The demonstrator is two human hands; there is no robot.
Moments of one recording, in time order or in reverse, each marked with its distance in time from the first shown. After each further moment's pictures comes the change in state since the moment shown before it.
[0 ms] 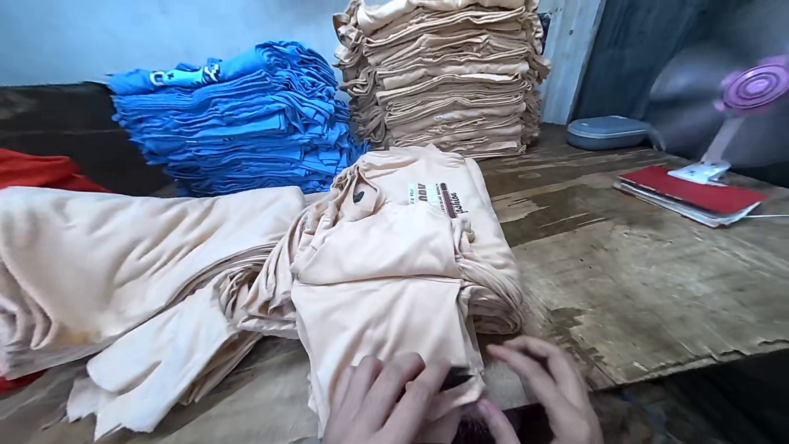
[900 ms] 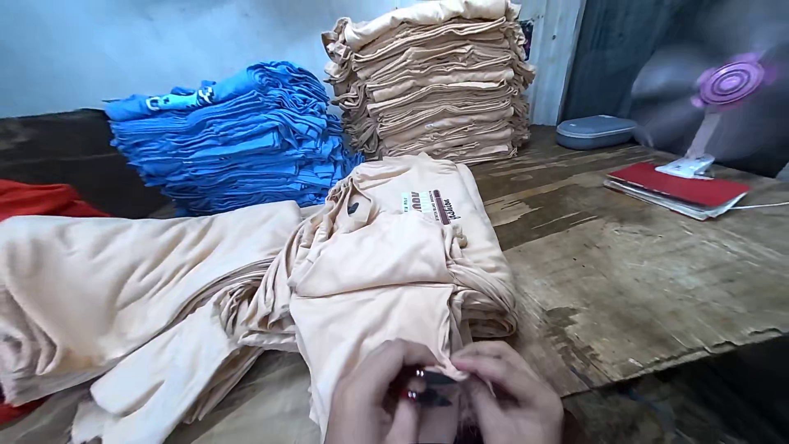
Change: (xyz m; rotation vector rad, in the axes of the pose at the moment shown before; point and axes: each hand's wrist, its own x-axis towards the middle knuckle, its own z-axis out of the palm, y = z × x) left_hand 0.024 -0.012 -0.003 -0.529 -0.103 -0.182; right_hand 0.020 -0.019 0.051 0.623 0.250 -0.017
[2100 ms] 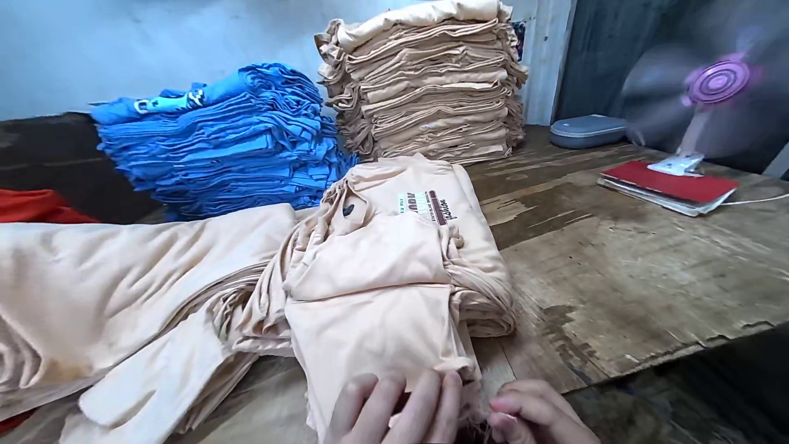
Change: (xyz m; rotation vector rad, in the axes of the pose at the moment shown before) left_hand -0.011 -0.004 0.008 0.803 0.196 0.641; right_hand -0.028 -0.021 -0.030 0.069 0.001 0.092
